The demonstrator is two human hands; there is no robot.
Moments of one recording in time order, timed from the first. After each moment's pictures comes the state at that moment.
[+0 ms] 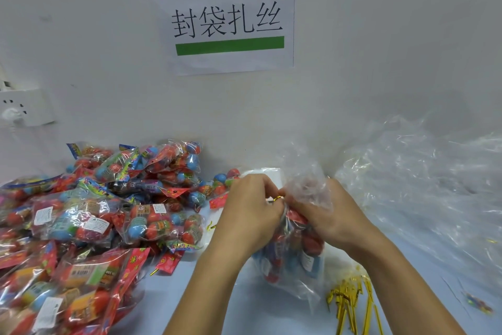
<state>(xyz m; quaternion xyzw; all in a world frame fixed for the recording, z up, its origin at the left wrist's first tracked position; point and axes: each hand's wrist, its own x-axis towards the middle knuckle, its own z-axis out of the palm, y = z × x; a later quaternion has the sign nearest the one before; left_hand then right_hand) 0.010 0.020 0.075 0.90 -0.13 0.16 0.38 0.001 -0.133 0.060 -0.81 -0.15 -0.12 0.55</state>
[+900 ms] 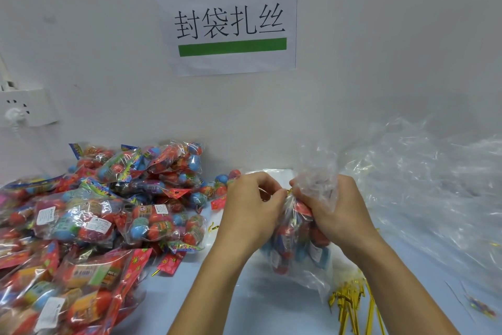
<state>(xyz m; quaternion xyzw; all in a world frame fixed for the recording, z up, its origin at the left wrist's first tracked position) 0.007 0.019 0.077 0.85 -0.11 0.17 0.48 0.005 -0.127 0.057 -0.76 -0.09 -0.21 0.60</state>
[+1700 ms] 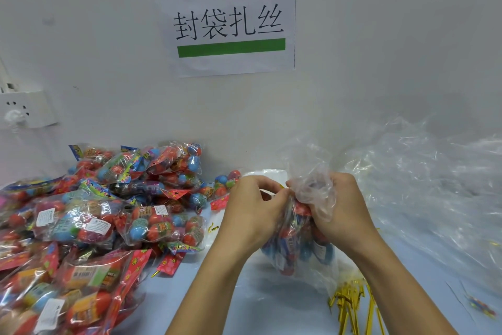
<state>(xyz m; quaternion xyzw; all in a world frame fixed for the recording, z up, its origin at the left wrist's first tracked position) 0.005 0.016 0.077 0.83 -0.09 0.12 0.53 0.002 -0.126 0.065 -0.76 -0.16 -0.24 0.58</state>
